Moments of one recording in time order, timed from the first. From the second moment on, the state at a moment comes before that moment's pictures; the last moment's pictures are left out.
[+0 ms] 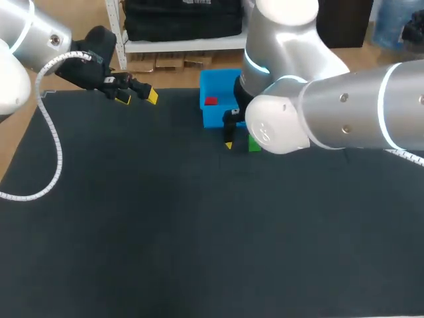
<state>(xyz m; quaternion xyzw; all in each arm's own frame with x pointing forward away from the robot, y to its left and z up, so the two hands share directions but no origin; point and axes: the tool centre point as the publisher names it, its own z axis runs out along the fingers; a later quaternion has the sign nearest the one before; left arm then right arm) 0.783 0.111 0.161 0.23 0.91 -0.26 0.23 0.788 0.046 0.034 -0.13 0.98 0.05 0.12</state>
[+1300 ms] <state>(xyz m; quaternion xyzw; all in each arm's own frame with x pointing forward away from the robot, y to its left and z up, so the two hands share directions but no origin) 0.783 0.111 0.161 0.23 0.91 -0.26 0.23 0.822 0.029 0.006 -0.13 0.98 0.06 0.11</state>
